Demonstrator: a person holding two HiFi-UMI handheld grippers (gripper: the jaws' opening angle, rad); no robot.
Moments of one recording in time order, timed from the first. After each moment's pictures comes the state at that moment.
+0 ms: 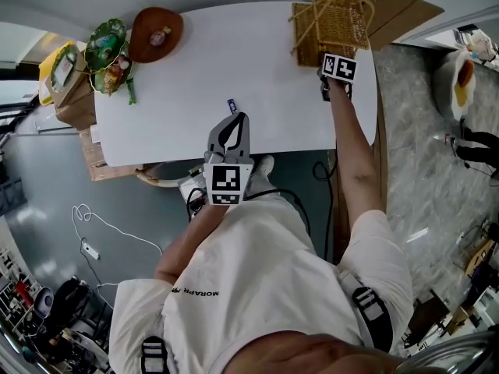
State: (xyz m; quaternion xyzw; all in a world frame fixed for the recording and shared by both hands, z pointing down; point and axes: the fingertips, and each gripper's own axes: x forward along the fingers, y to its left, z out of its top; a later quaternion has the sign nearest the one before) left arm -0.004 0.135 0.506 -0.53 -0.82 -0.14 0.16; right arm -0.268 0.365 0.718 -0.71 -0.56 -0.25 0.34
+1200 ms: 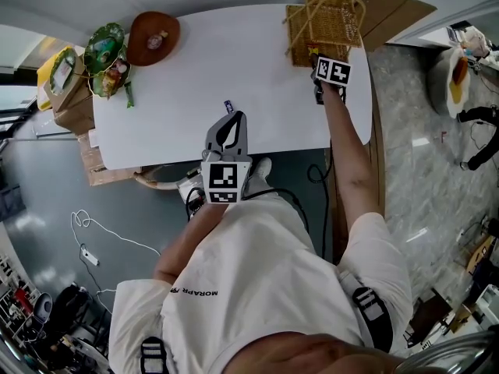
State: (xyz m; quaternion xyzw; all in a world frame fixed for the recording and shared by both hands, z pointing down) left arm -0.005 0.135 0.495 -0.53 -0.82 -0.14 0.14; right arm -0.259 0.350 0.697 -0.72 -0.56 -0.23 0.34
